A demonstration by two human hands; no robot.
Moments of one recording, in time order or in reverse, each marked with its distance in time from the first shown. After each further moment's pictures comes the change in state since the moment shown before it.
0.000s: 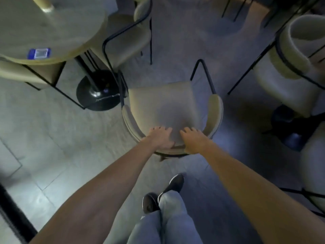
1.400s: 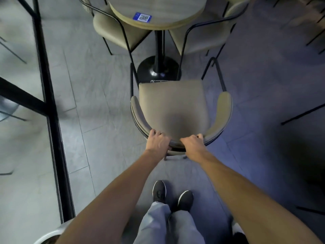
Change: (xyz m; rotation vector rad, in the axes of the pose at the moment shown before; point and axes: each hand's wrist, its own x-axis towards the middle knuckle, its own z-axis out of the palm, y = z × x) left_hand -0.177 -0.089 0.142 0.086 0.280 -0.422; right_hand -0.015 -0.196 0.062 -0.230 0.117 -0.266
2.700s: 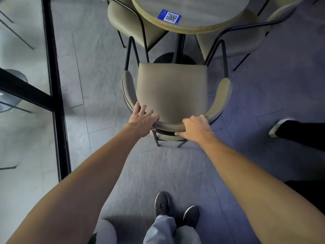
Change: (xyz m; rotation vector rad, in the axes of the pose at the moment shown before) left_hand 0.118 -0.210 -0.031 0.045 -0.051 0.028; right_hand 0.190 -0.028 -0.106 -0.113 0.172 -0.106
